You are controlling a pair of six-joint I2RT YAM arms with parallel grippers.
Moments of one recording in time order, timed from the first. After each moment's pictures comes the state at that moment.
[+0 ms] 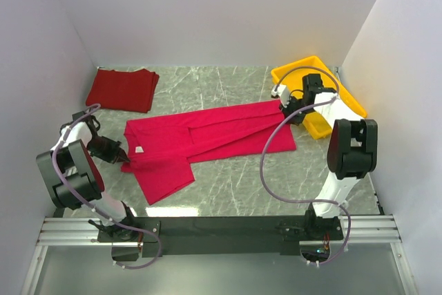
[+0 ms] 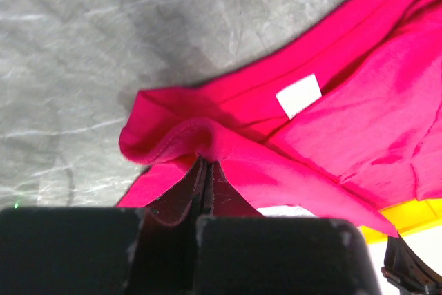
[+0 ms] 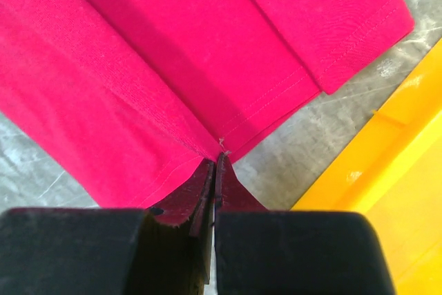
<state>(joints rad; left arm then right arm) 0.45 1.55 0.94 -0.86 0.26 -0.69 -0.01 1.81 1.31 -0.69 -0.45 -0.97</state>
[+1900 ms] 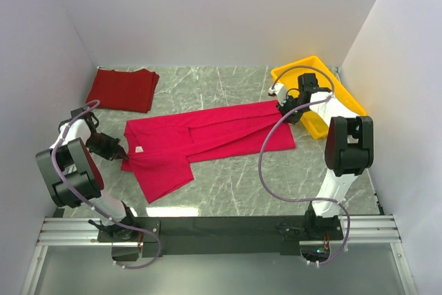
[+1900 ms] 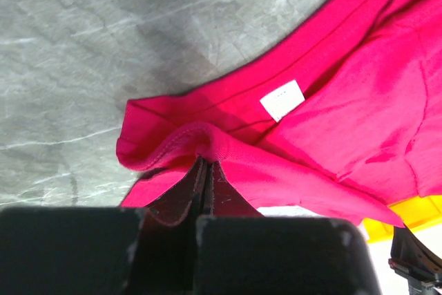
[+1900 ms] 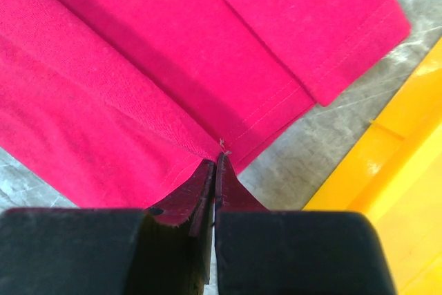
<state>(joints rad) 0.45 1.60 0.99 -0.86 0.27 -0.66 0.02 1.86 1.33 -0.64 -0.40 -0.88</state>
